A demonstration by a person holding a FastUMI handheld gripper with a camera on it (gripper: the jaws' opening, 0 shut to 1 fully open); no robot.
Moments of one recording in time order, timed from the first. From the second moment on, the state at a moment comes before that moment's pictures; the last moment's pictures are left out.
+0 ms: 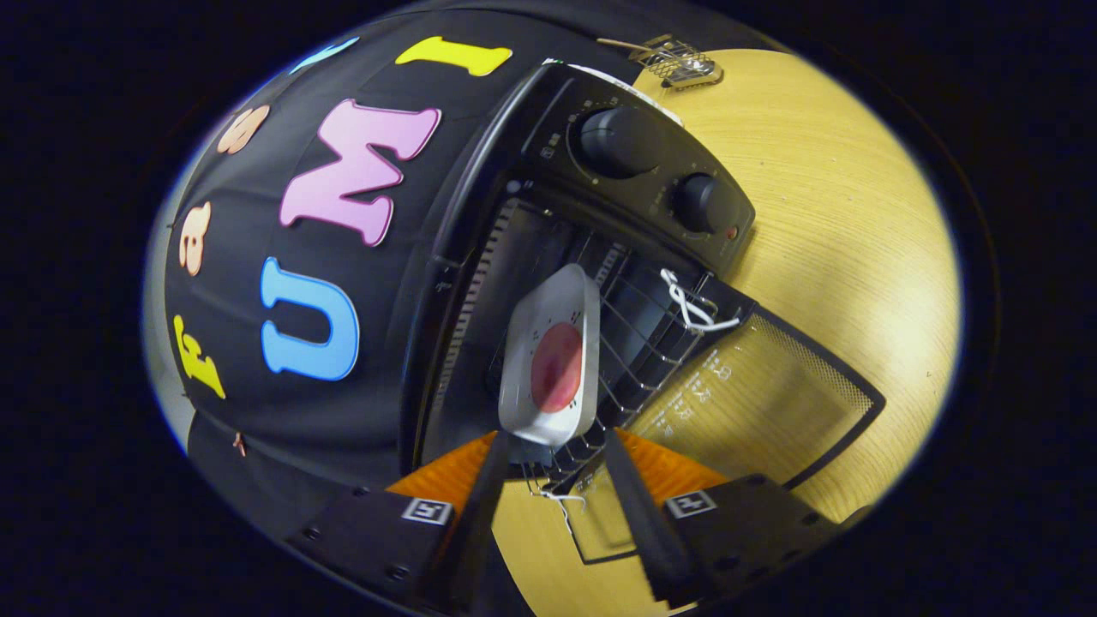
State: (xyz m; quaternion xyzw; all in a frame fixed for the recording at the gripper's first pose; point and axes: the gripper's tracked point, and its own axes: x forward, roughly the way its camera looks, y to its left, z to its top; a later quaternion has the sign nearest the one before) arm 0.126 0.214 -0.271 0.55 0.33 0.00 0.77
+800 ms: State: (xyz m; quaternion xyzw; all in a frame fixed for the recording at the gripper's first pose) arm -0.025 0.200 -0.332 0.25 0.49 0.04 0.84
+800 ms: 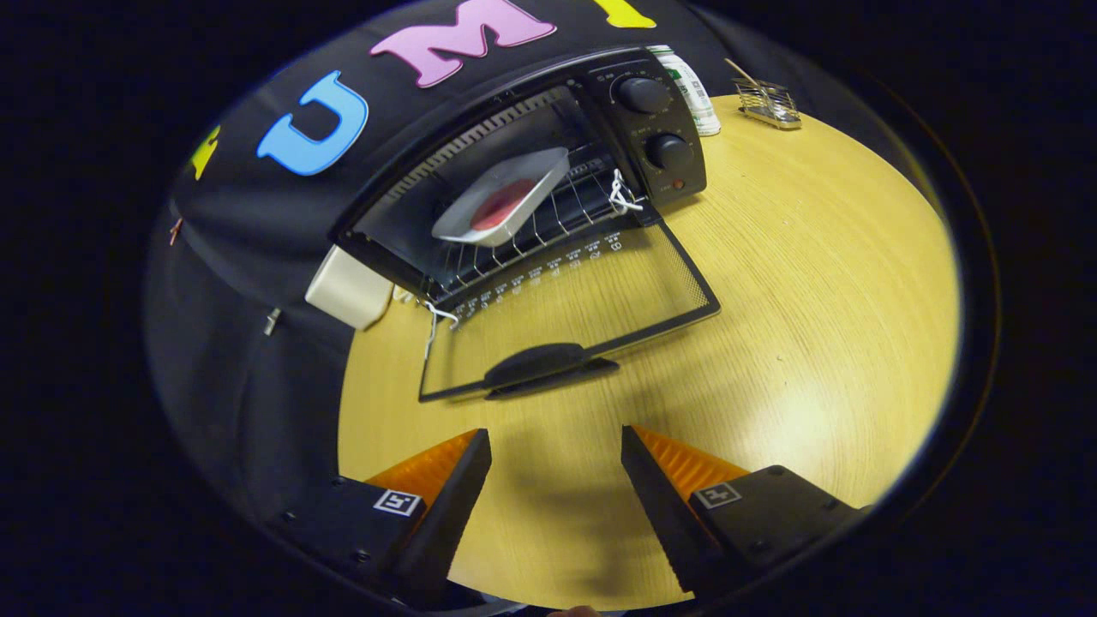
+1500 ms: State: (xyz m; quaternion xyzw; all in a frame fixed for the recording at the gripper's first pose) arm 0.014 0.185 -0.368 0.08 0.50 -0.04 0.86
